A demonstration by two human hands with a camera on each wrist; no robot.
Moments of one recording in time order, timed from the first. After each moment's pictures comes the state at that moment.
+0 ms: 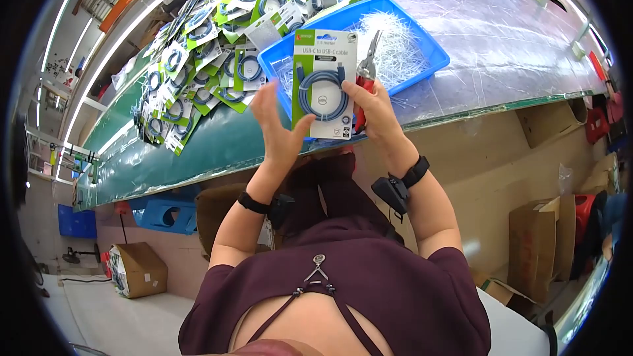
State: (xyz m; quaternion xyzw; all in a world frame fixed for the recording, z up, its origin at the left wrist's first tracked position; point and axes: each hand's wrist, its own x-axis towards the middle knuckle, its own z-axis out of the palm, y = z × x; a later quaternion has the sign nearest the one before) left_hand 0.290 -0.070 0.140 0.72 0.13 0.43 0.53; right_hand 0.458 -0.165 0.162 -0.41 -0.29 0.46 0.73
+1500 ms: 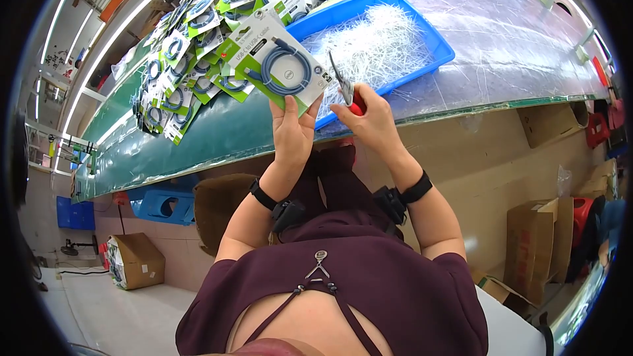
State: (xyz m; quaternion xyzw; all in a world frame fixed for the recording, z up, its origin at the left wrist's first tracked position) left_hand 0.298 -0.096 0.143 0.36 0.04 0.48 0.80; right_hand 0.426 -0.192 0.164 -0.68 -0.44 0.26 0.52
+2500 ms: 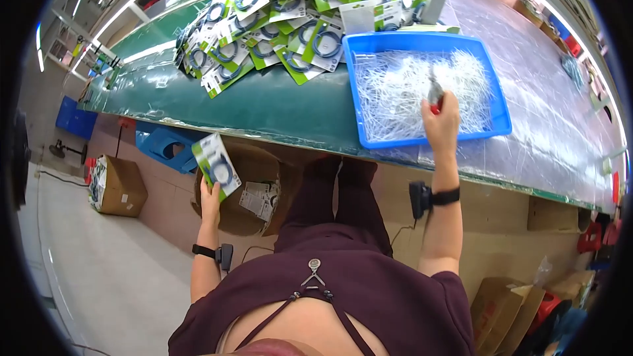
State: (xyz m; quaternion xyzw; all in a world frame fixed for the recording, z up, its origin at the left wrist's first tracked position) left_hand -0.084 -0.095 0.002 0.49 0.61 0.48 0.40; right_hand 0.492 -0.112 0.128 -0.72 -0.52 -0.03 0.46
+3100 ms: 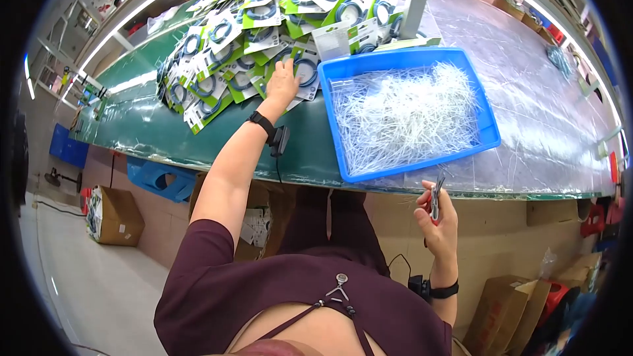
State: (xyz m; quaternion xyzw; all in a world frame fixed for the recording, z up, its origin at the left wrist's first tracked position) left_hand 0.265 0.185 0.089 0.83 0.51 0.24 0.03; right_hand 0.455 -0.252 0.158 -0.65 -0.45 0.30 0.54
